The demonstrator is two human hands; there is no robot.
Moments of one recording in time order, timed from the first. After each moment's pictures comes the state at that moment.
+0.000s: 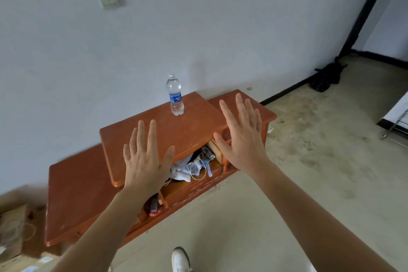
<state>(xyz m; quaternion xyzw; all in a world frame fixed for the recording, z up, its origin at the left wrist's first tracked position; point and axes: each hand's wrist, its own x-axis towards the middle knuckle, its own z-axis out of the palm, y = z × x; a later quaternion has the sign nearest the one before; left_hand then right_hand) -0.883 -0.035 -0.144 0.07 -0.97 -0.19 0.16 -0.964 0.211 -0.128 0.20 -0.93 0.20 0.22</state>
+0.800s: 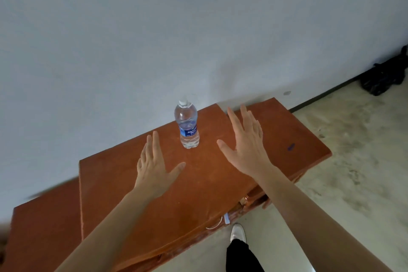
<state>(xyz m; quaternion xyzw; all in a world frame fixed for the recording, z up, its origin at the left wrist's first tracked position) -1.336 -0.178 -0.247 0.18 -0.95 -0.25 -0.01 -1.435 0.060 -0.219 0.21 -0.94 0.26 0.06</state>
